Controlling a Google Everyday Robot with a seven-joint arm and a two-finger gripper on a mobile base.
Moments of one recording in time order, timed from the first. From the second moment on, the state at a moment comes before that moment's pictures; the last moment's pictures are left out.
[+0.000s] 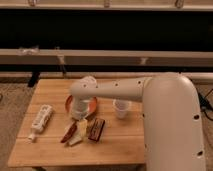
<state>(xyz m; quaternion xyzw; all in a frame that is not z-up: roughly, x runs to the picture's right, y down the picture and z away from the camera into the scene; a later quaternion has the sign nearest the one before) -0.160 0.199 0.772 -0.39 -0.26 -0.23 0.85</state>
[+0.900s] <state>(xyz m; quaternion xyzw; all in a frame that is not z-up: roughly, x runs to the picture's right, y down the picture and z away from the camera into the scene) -0.136 0.200 0.787 -0.39 -0.25 -0.17 0.87</state>
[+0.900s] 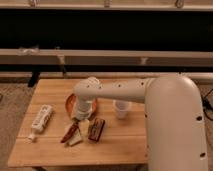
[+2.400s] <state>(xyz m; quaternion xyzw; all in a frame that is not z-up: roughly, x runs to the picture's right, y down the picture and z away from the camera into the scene) -0.069 0.171 0.849 -0.33 -0.17 -0.07 0.93</state>
